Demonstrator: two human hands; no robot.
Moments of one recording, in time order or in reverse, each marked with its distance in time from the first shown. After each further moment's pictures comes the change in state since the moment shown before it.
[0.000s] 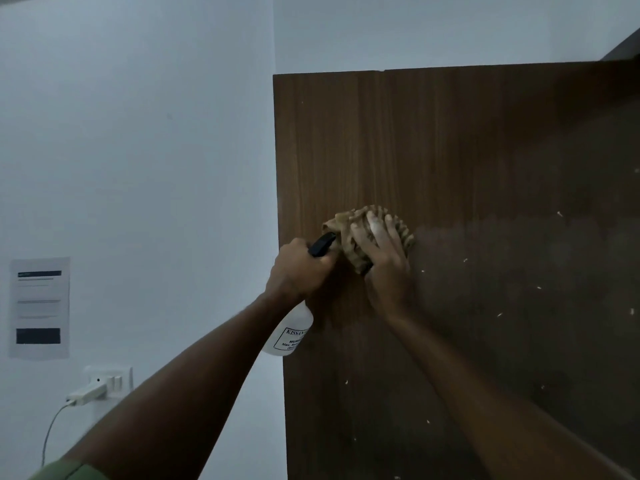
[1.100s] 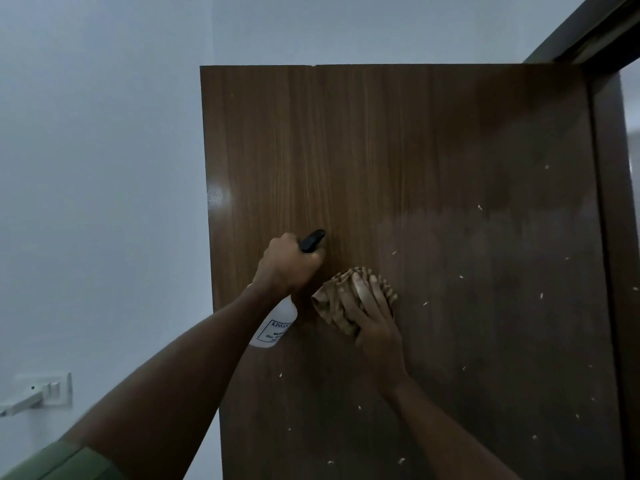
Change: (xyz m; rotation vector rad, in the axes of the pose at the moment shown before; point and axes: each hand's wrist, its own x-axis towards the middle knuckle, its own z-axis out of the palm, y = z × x) left_hand 0.007 0.048 0.080 0.021 -0.137 0.006; right_hand -0.118 0.077 -0.063 -0.029 -0.077 -0.036
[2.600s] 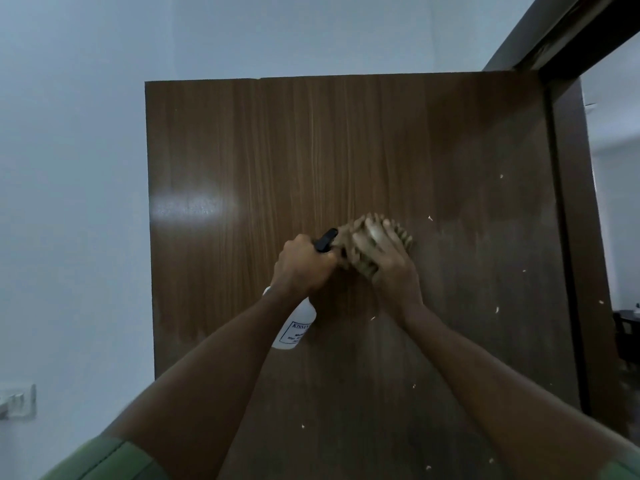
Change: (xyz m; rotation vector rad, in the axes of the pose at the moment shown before) left_hand 0.013 0.099 0.107 -0.026 0.084 -0.025; right_hand 0.101 0.153 -0.067 0.024 -0.002 -0.075
